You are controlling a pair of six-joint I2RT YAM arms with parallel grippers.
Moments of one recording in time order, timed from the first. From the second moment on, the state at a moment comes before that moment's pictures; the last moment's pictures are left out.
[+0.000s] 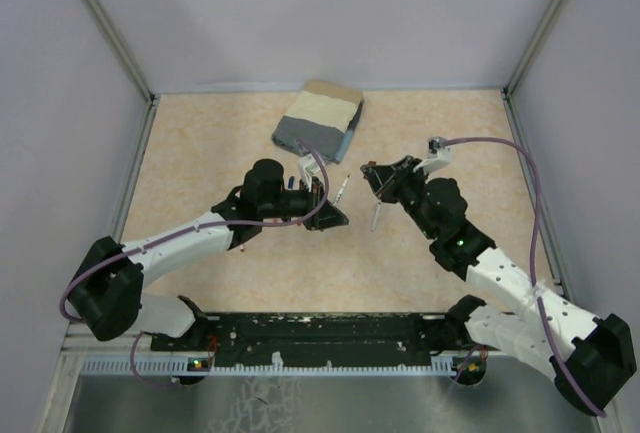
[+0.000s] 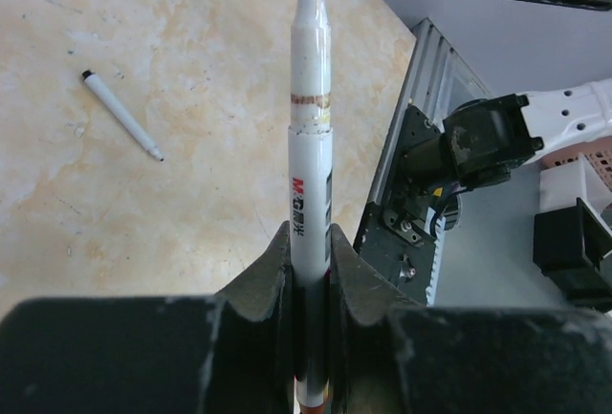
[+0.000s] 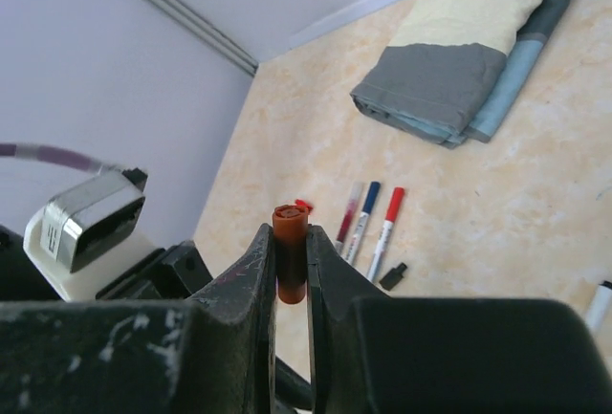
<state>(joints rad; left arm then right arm) -0.77 1.38 0.80 0.26 0.58 -0.47 0.65 0.86 0.62 0.20 0.16 0.74</state>
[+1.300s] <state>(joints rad) -0.77 1.36 0.80 0.34 0.66 -0.46 0.63 0.94 0.61 0.40 0.03 0.97</state>
